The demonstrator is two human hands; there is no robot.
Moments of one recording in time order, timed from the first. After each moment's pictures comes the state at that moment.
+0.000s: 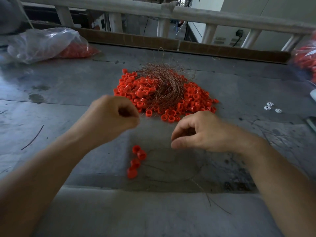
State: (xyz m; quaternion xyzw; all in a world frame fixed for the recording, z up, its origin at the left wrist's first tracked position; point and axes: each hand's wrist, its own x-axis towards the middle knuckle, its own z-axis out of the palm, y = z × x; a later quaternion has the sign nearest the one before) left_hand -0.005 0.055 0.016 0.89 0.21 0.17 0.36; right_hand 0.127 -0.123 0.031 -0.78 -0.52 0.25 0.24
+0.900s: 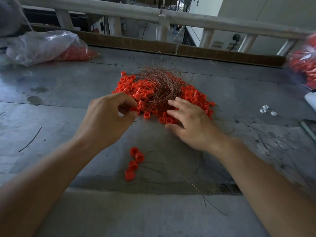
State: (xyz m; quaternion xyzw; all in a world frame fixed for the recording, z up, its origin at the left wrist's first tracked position) left_hand 0.000 0.042 0.014 0.89 0.22 0.28 0.29; right_hand 0.139 -0.104 0.002 -0.84 -0.54 0.00 0.11
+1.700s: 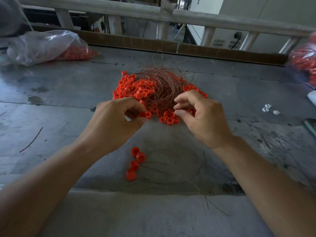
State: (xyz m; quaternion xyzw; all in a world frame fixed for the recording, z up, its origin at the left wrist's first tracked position) left_hand -0.001 0.036 0.014 0.90 0.17 0.25 0.32; right_hand 0.135 -0.106 0.008 -0.75 -0.51 -0.14 0.40
